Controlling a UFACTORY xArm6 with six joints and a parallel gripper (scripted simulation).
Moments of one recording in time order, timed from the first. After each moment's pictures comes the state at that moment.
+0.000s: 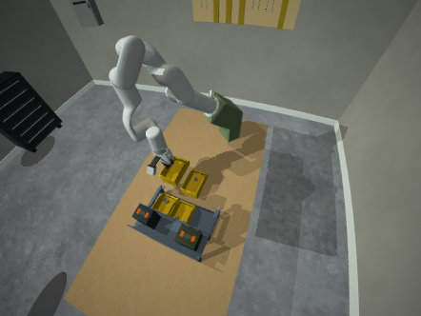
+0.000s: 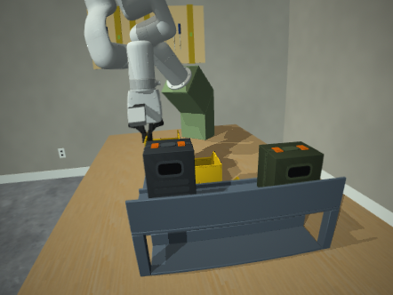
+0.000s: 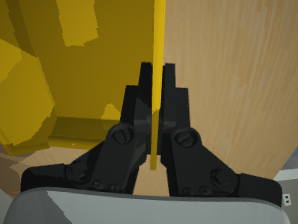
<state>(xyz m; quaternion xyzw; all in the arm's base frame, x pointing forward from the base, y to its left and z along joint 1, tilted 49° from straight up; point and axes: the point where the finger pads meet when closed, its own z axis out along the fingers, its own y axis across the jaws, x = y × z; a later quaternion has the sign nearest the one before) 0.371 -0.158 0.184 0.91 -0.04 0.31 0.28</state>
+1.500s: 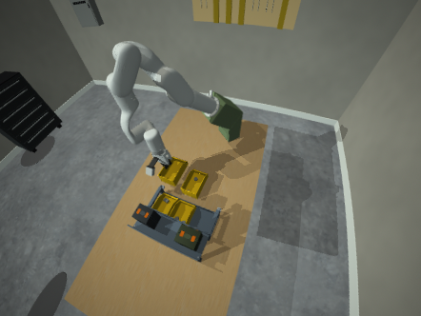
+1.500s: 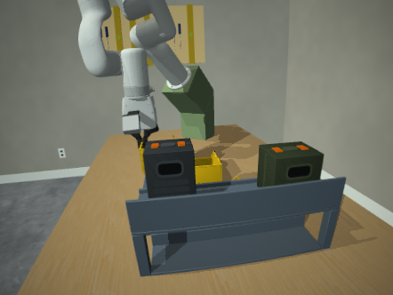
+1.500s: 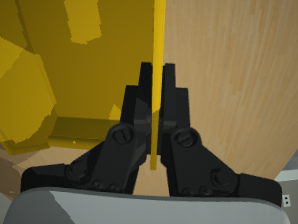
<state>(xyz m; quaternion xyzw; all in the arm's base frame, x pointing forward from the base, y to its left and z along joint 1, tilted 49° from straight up) 0.375 -0.182 0.178 0.91 -0.04 0.31 0.27</state>
